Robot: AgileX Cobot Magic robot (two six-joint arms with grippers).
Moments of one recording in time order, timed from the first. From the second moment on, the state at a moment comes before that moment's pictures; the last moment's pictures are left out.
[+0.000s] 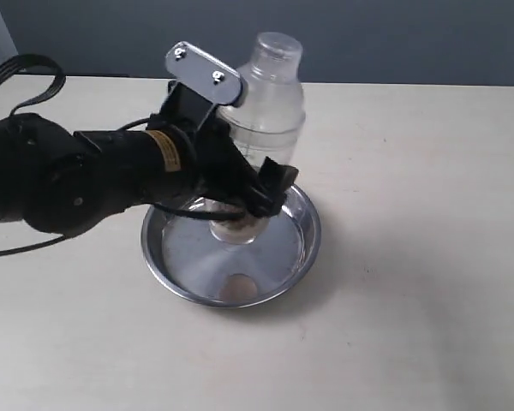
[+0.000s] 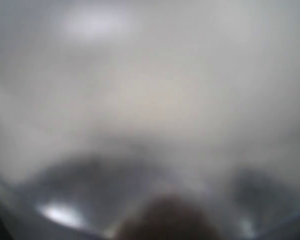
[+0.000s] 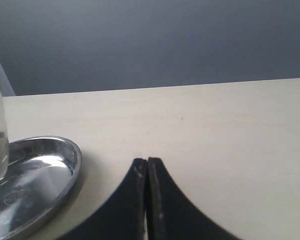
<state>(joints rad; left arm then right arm) -0.60 1.59 -0.82 -0.08 -0.18 -0.02 0.20 0.00 0.00 0.06 0.24 0.12</state>
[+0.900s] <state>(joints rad) -0.54 1.65 -0.82 0.09 -0.17 -0.18 0.20 0.00 0.00 0.06 0.24 0.12</state>
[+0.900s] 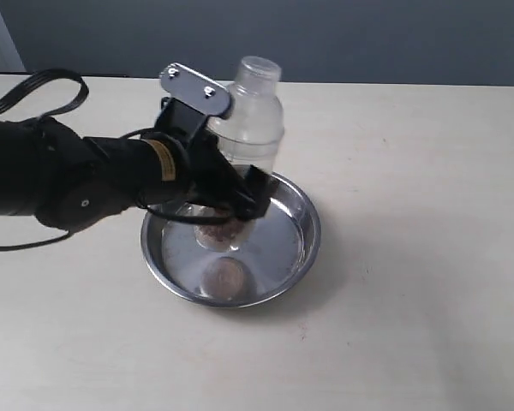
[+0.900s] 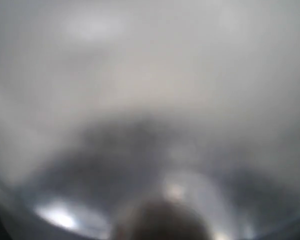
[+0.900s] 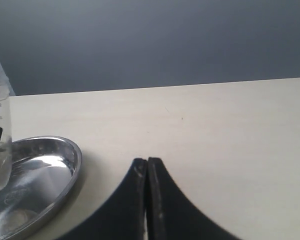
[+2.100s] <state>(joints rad) -0.52 1.40 -0.76 0.09 -0.29 -0.21 0.20 0.00 0.00 0.06 0.24 0.12</state>
